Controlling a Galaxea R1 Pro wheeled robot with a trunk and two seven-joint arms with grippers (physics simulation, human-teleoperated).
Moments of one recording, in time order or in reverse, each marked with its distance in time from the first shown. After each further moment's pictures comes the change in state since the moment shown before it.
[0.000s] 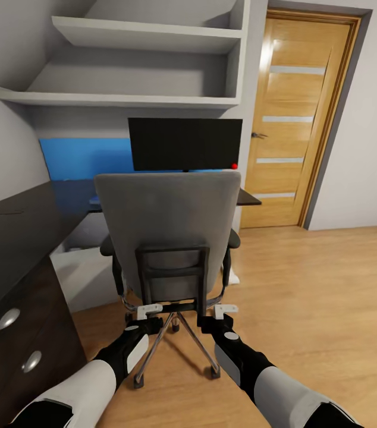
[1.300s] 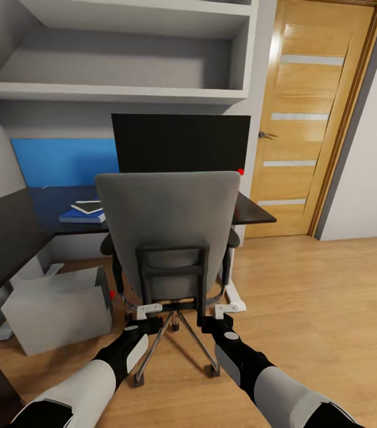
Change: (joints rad) left arm 0.000 0.002 0.001 -0.001 0.000 -0.003 -0.002; right arm 0.000 0.000 -0.002 0.000 0.003 -0.002 0.001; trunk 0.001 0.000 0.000
